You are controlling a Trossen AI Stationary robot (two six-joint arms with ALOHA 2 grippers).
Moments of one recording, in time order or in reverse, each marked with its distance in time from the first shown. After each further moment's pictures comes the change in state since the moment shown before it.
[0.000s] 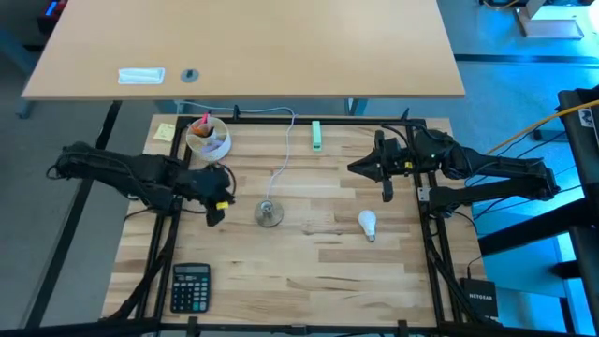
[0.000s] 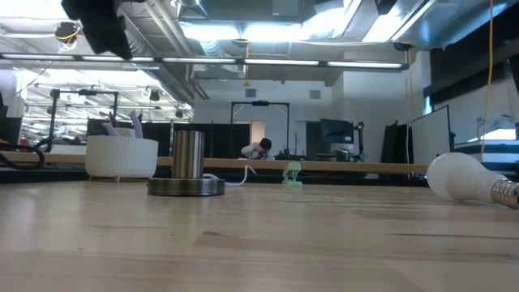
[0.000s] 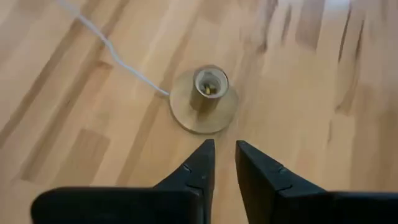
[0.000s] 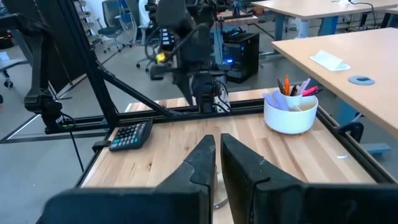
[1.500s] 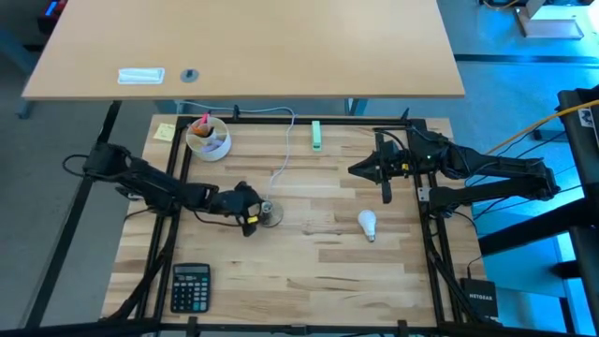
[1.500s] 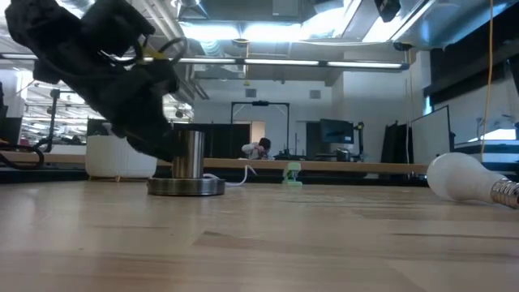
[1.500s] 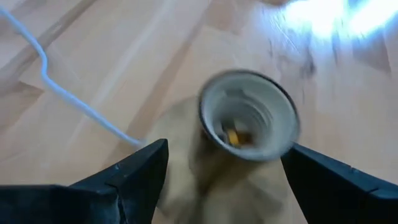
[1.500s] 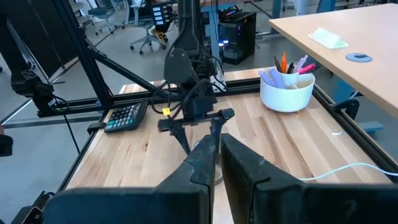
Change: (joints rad) left arm 0.046 0.437 -0.510 1.202 -0.072 0.067; right arm 0.000 0.000 0.000 -0.085 0.016 -0.001
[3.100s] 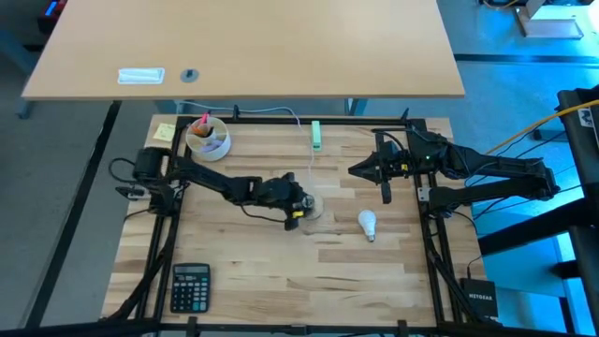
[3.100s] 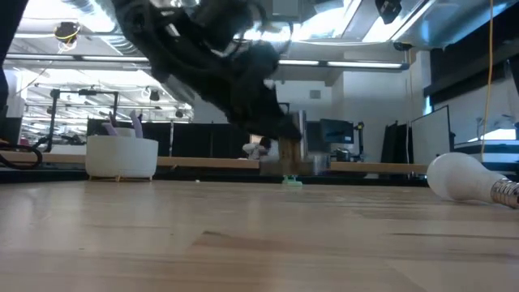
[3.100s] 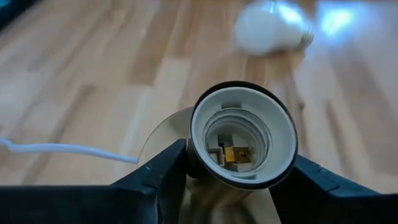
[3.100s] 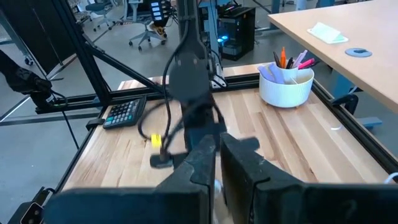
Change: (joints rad) left arm 0.113 0.432 0.536 -0.003 0.140 0.357; right arm 0.000 0.000 0.000 -0.019 0.000 0.000
